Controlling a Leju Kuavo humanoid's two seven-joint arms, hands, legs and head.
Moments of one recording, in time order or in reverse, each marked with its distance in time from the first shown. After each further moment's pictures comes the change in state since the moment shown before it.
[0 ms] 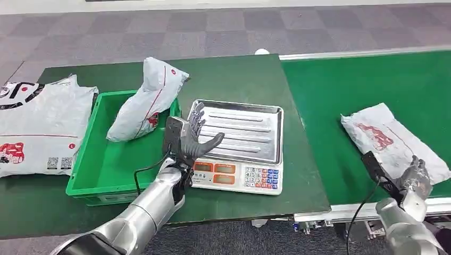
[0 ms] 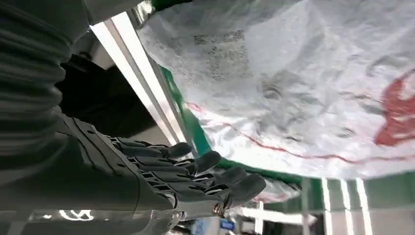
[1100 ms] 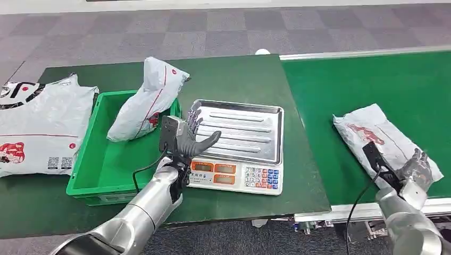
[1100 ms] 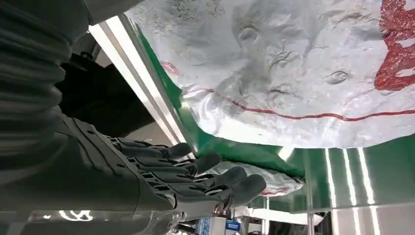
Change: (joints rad) left arm 0.004 0.003 0.069 -0.008 -0.054 -0.029 -0.005; right arm -0.071 -0.005 0.000 0.025 0.043 0.019 0.059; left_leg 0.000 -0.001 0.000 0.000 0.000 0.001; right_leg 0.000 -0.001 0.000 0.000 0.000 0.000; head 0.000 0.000
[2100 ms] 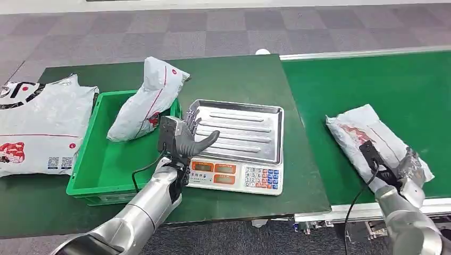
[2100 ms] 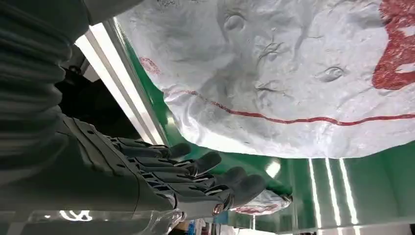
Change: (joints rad) left arm 0.003 0.000 0.025 0.000 -0.015 -0.003 -0.004; right arm -0.012 0.000 0.001 0.012 -0.057 0.069 -0.066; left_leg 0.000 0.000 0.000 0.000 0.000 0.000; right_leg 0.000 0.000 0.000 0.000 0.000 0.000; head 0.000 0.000
